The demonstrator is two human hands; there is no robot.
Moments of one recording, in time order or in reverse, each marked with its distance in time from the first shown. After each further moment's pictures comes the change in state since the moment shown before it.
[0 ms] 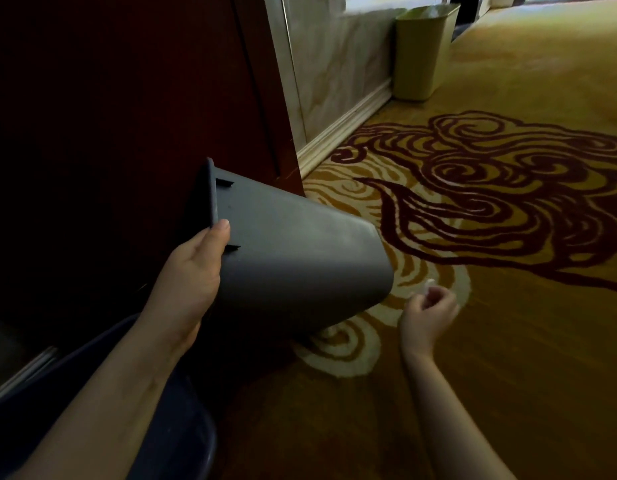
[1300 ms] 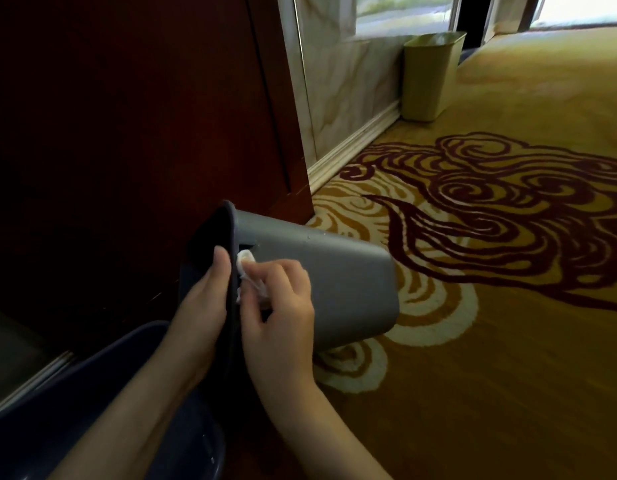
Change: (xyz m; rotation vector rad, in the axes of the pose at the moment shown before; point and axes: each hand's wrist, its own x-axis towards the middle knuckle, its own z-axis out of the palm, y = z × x) left_hand -0.022 -0.008 -0.010 -0.071 -0.093 -0.026; right_hand -0.162 -0.123 0.035 0.124 -0.507 -0.751
